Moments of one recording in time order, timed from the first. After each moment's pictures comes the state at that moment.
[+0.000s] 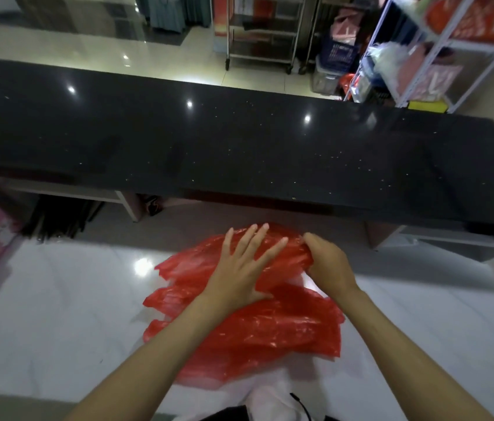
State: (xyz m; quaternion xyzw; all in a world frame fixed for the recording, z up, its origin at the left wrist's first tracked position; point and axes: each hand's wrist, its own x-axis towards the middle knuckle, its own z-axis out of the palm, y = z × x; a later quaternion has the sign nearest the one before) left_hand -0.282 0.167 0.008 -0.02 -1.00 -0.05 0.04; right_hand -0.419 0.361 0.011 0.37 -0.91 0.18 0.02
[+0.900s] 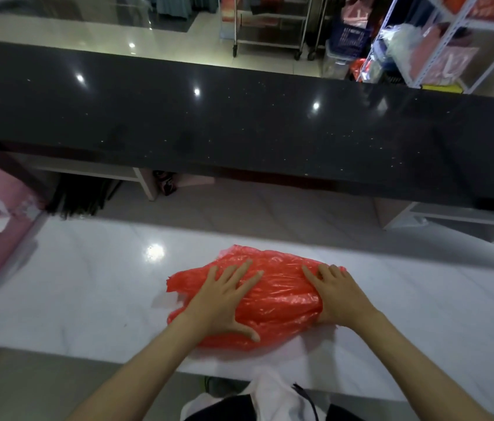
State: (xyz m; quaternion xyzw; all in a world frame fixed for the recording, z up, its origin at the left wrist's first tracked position) left_hand -0.175 0.160 -0.046 -0.03 -0.99 -0.07 -0.13; right_hand -0.350 0.419 -0.044 0.42 -0.89 -0.10 -0.16
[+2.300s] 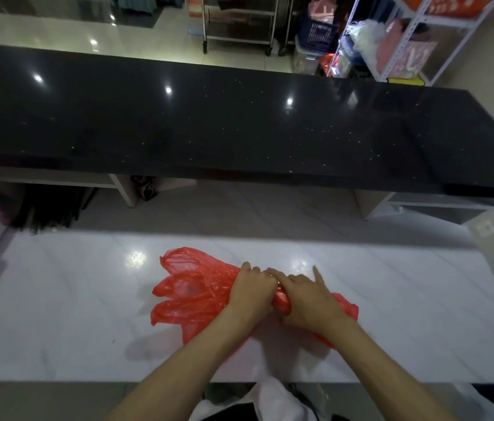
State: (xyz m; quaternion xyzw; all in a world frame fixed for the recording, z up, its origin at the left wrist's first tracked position) left_hand -0.242 0.225 -0.029 -0.03 -0.99 0.01 -0.11; right_hand -0.299 0.382 -0.031 0.37 -0.90 0.02 -0.22
